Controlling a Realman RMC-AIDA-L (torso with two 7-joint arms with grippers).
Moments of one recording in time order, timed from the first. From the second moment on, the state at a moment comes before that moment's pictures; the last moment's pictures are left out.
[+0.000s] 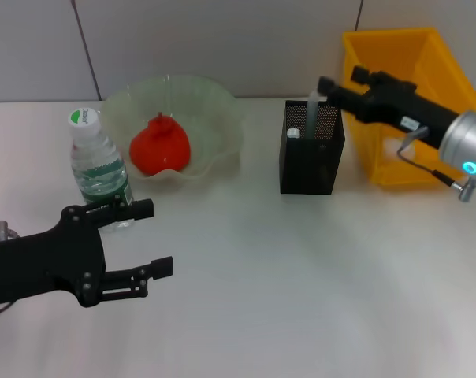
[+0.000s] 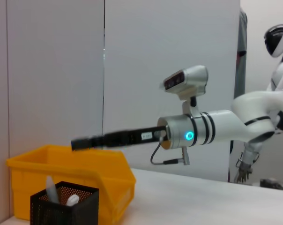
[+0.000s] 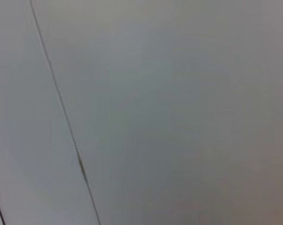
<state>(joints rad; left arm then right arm) -0.38 -2.06 0.70 0.71 1.83 1.79 -1.11 0.58 2.08 2.06 0.52 1.99 -0.95 1.22</state>
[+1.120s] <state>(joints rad) -0.53 -2.06 0.72 0.53 2.05 1.73 -1.20 0.42 1.94 2.11 0.51 1.46 -1.71 1.22</state>
